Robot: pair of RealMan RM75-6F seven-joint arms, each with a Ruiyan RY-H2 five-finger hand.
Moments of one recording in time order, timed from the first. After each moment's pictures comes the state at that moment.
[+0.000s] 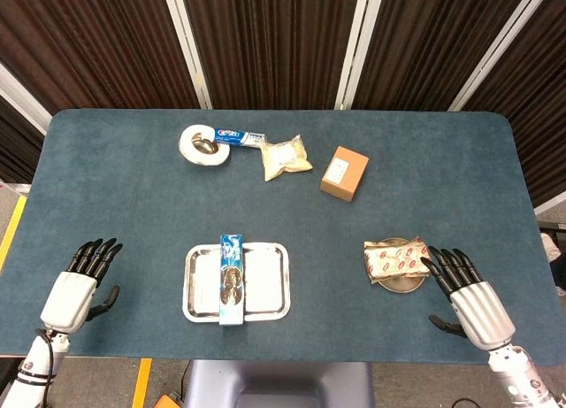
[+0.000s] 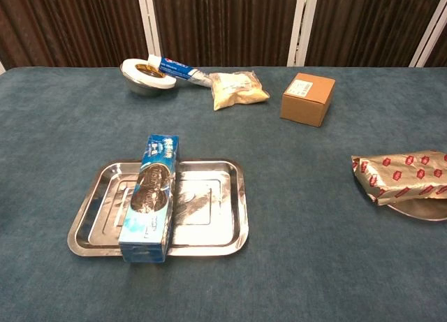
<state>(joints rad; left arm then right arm) -0.23 -1.37 0.01 -1.29 1.66 1.51 -0.05 0.14 -1.18 -0.06 -1.54 -1.77 1.51 -0.01</state>
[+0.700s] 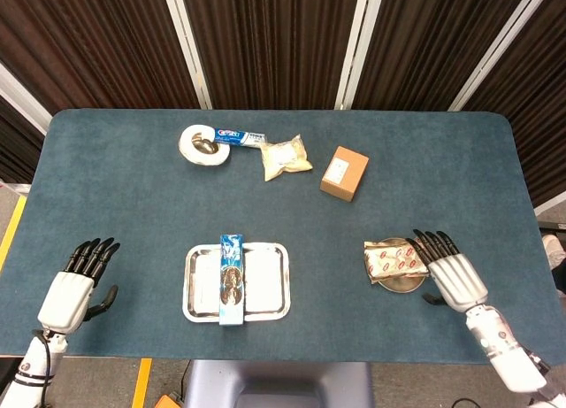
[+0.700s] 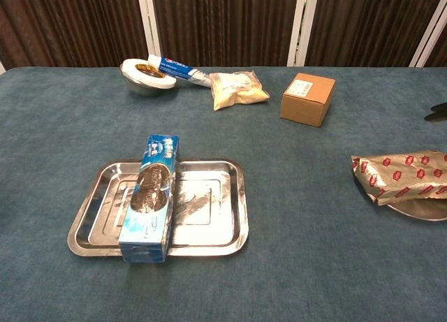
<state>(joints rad) -0.22 -1.36 0.01 -1.30 1.66 1.52 -0.07 0.31 -1.23 0.03 -1.47 -1.55 1.12 -0.12</state>
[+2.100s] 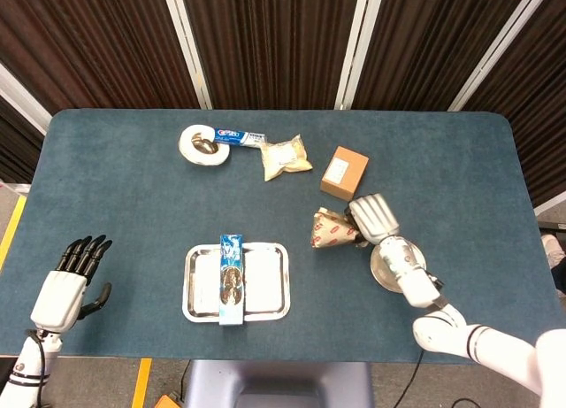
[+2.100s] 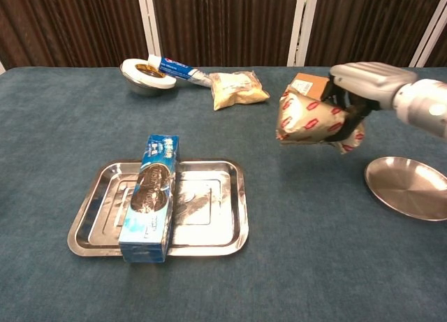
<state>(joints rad) -0.21 -1.35 -0.01 -1.31 1.64 1.54 -0.06 0.72 -1.59 0.27 -1.22 -1.24 0.87 -0.26</state>
